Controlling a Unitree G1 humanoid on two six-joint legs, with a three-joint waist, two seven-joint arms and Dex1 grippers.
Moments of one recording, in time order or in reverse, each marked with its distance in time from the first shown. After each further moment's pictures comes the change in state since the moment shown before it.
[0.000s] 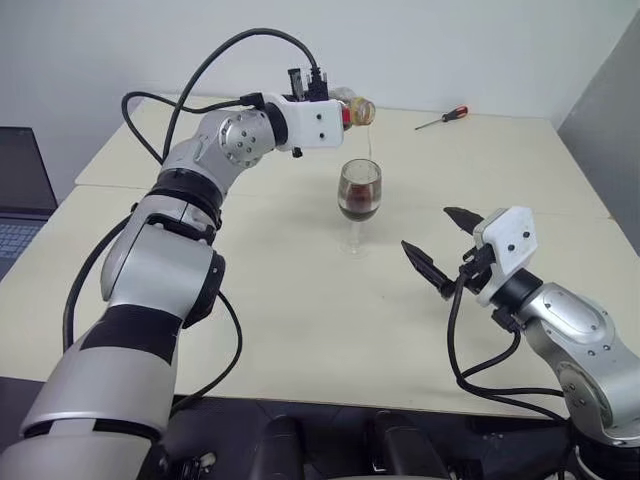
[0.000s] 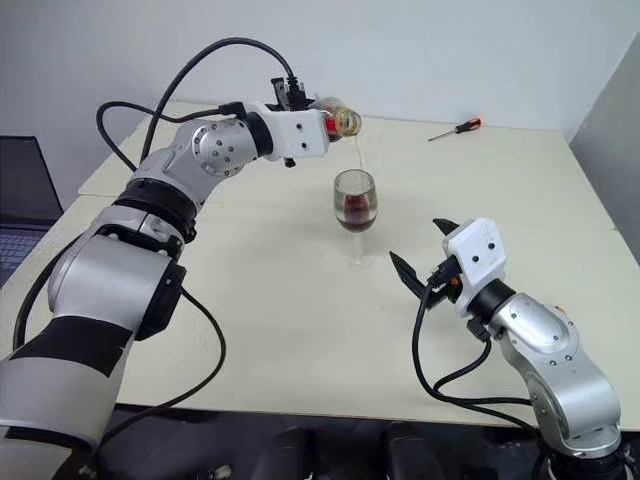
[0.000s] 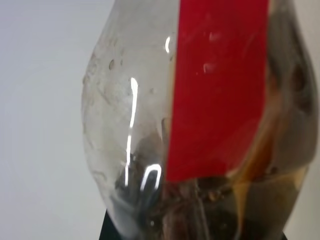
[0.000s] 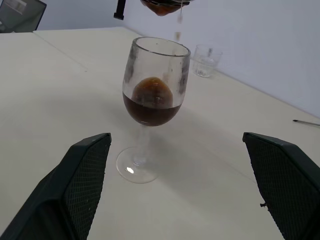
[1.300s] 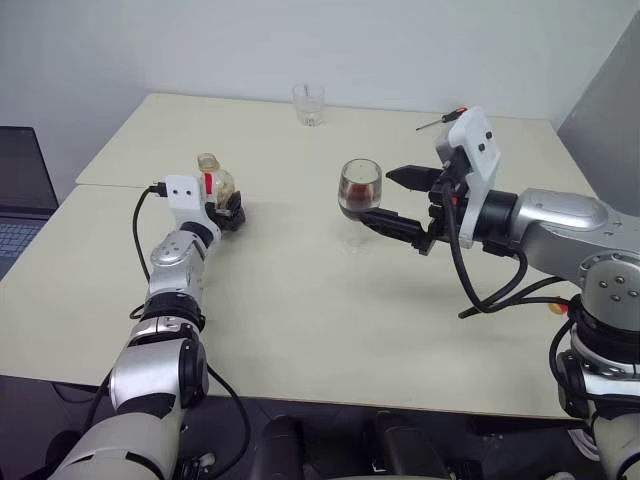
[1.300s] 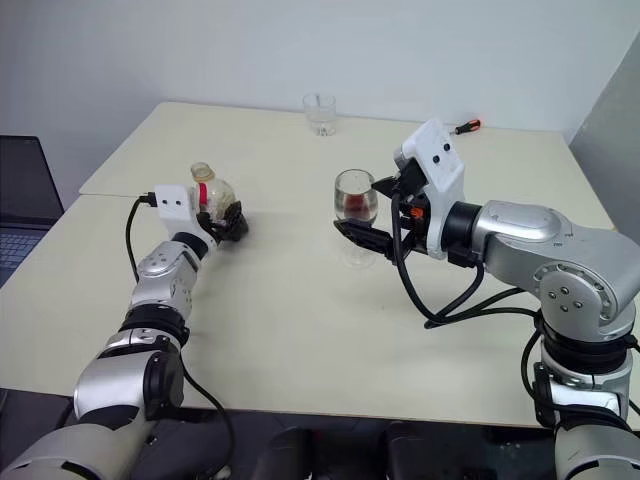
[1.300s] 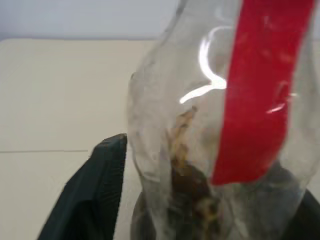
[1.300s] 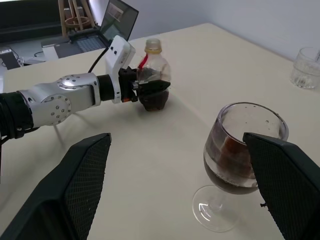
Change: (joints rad) left arm 0.594 -0.021 0.632 -0.254 -0.678 0.489 0.008; right arm -0.627 -0.053 0.000 0.200 0.511 0.542 -0.032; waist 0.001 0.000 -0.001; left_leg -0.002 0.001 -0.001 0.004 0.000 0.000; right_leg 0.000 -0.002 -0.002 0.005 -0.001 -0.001
